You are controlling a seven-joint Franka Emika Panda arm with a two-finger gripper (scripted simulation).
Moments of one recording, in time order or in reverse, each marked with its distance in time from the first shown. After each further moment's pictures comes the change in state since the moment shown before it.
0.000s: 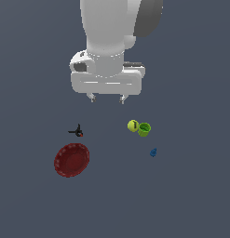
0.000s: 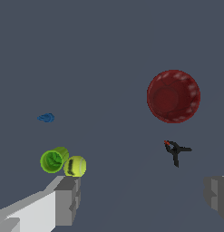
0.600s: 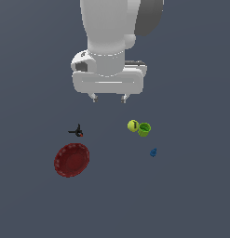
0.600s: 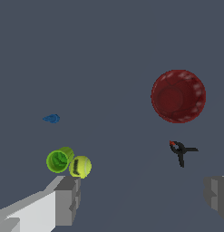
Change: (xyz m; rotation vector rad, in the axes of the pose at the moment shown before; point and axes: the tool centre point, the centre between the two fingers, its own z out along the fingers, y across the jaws) arm -0.001 -0.006 -0.001 0.027 0.006 0.006
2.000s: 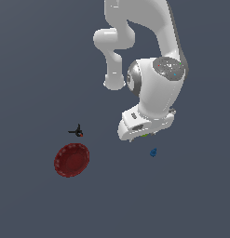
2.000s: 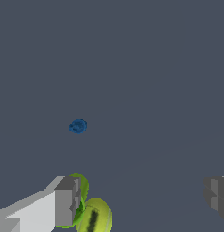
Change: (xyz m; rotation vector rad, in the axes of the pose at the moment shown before) arm 0.048 -0.128 0.144 -0.030 -0.014 -0.379
